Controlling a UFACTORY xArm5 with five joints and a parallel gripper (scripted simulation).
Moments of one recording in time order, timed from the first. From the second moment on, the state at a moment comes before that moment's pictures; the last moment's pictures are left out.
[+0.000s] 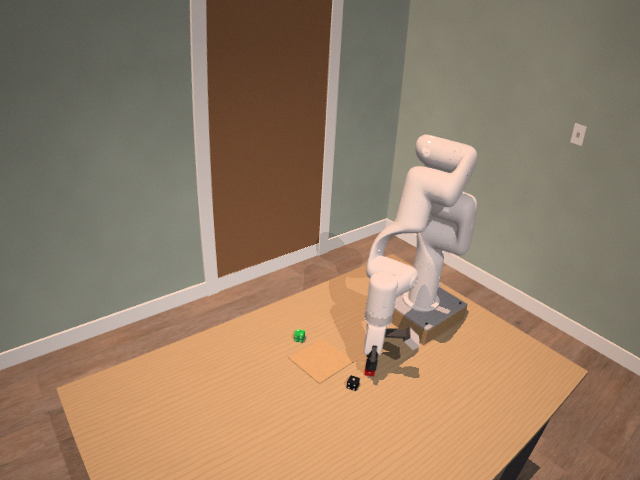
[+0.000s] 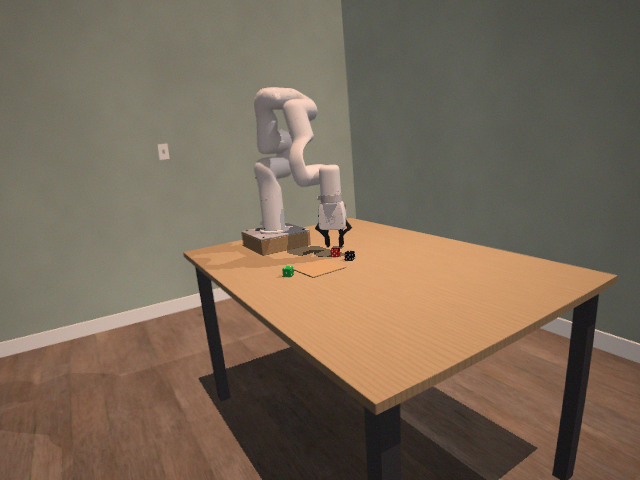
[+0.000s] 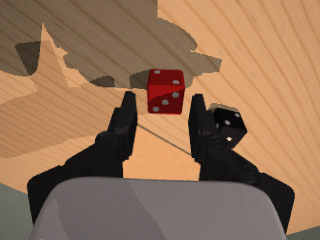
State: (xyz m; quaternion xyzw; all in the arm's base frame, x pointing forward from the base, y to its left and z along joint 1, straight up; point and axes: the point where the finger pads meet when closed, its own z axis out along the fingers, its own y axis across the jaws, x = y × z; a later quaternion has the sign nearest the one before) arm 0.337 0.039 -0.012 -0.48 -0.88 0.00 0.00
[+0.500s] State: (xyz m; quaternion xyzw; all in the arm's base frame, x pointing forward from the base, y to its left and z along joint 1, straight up) arm 0.336 0.039 -0.026 -0.48 -0.88 0.00 0.00
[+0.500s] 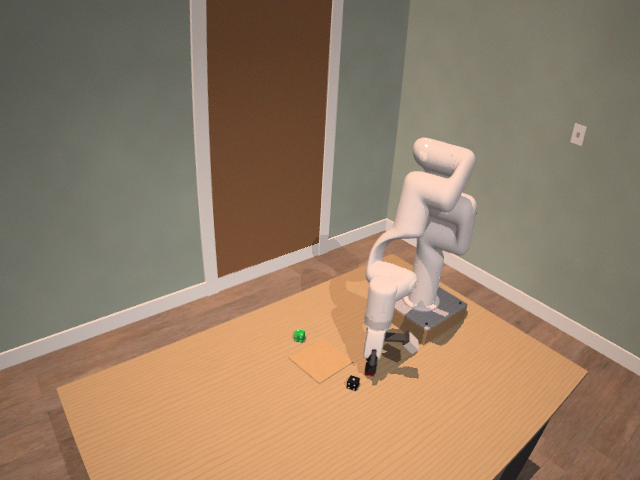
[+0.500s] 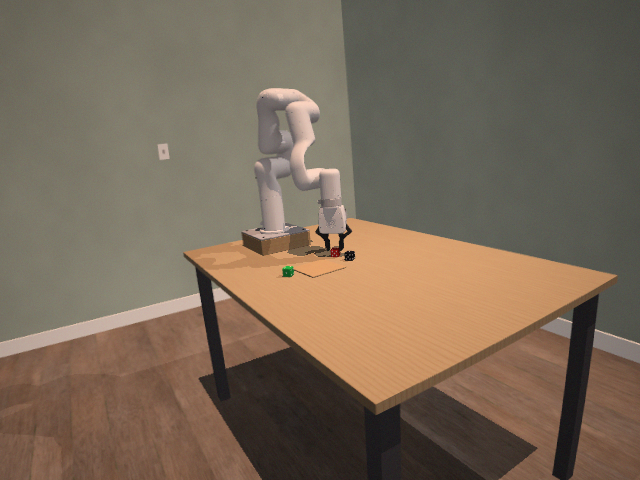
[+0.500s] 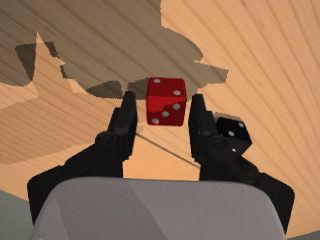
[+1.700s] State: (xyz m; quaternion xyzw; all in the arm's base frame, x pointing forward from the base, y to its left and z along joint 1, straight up) arm 0.337 0.039 -0.046 -0.48 -0.88 0.00 0.00
